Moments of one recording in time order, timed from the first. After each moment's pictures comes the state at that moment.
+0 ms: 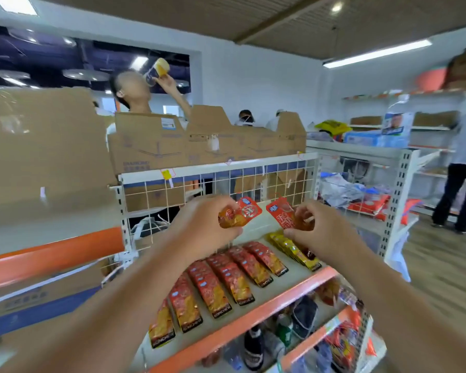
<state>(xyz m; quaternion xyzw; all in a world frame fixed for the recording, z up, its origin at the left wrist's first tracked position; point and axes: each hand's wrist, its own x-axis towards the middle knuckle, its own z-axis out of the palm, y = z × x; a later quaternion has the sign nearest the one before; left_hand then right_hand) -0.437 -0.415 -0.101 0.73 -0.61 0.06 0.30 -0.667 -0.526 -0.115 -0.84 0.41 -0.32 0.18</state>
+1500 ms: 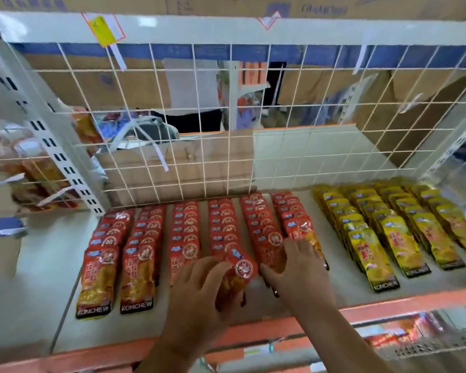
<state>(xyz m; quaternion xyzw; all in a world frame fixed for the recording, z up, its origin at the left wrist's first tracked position) -0.432 -0.580 -0.436 0.80 -0.47 0.16 0.33 -0.535 -0.768 -0.391 -0.90 0.39 -0.07 0.18</state>
